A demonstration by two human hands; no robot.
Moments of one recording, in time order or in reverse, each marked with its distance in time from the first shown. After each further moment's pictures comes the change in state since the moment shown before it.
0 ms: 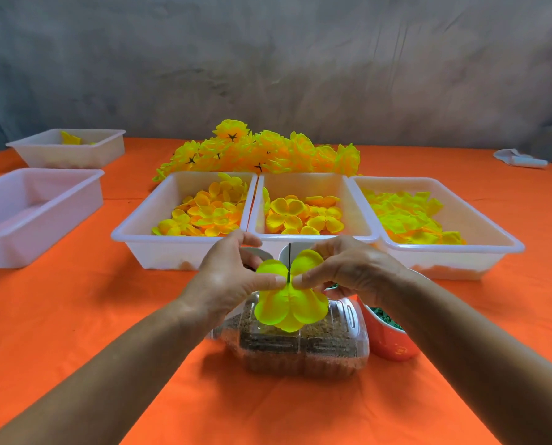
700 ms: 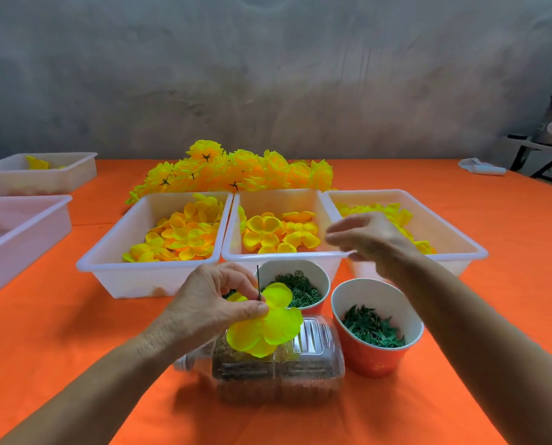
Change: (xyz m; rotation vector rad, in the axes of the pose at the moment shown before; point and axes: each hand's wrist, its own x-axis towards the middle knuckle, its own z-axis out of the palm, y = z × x) left_hand 0.010 -0.007 0.003 0.160 -0.147 0.298; right_hand 0.022 0.010 -0.078 0.011 0.483 -0.148
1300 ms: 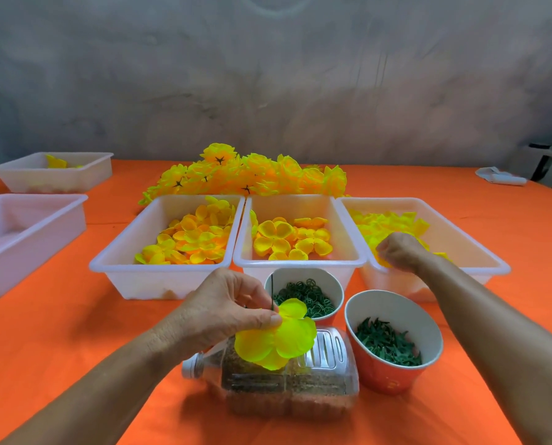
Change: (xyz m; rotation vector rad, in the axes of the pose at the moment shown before) left_hand 0.003 0.002 -0.007 -0.122 -0.140 -0.089; right_hand 0.096 0.070 -0.032 -0.835 0.073 0.087
